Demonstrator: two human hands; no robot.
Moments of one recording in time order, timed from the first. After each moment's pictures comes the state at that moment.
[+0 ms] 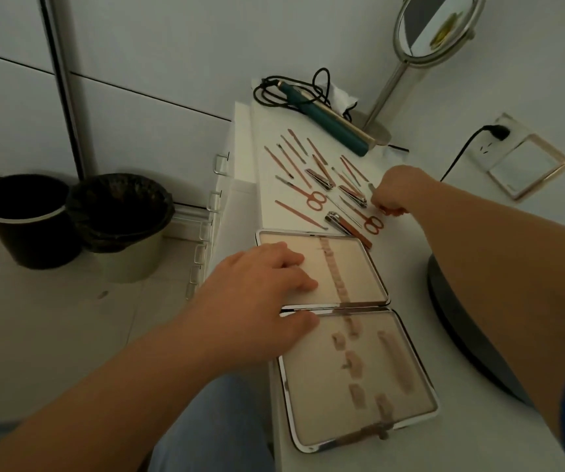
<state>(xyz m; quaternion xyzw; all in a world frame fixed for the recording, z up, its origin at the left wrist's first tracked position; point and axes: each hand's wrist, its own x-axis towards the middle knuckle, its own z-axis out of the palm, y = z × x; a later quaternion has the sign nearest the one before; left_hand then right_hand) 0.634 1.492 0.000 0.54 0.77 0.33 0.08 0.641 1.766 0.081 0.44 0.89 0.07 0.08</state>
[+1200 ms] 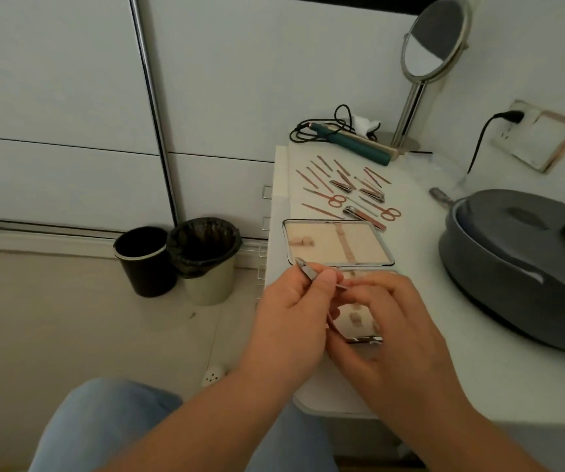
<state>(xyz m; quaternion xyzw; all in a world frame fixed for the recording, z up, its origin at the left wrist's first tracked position) 0.766 1.453 0.044 0.22 0.60 0.74 0.21 0.845 1.544 0.032 0.11 0.92 -0.17 -0.33</state>
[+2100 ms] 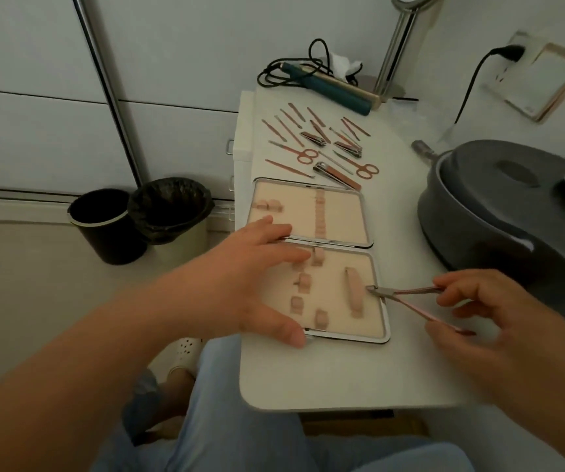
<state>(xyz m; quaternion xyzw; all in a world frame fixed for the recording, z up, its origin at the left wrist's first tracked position) 0.698 1.461 0.030 0.53 0.79 0.22 0.23 0.910 1.633 0.038 0.25 0.92 -0.24 -0.20</state>
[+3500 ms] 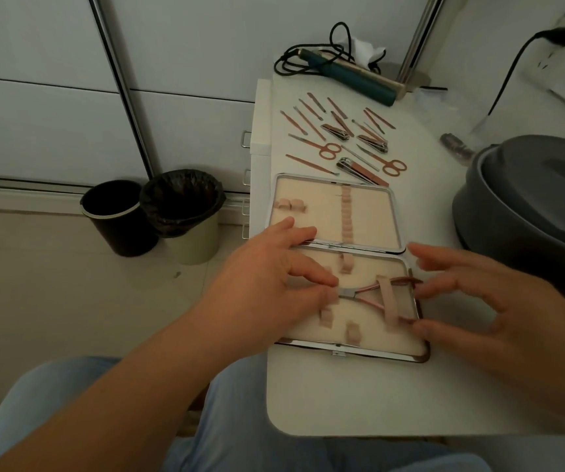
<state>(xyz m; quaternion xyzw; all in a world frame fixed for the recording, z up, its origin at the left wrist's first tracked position) 0.710 1.472 0.019 0.44 0.80 0.38 0.16 0.868 1.639 0.050 0.13 0.96 -0.24 -0.10</state>
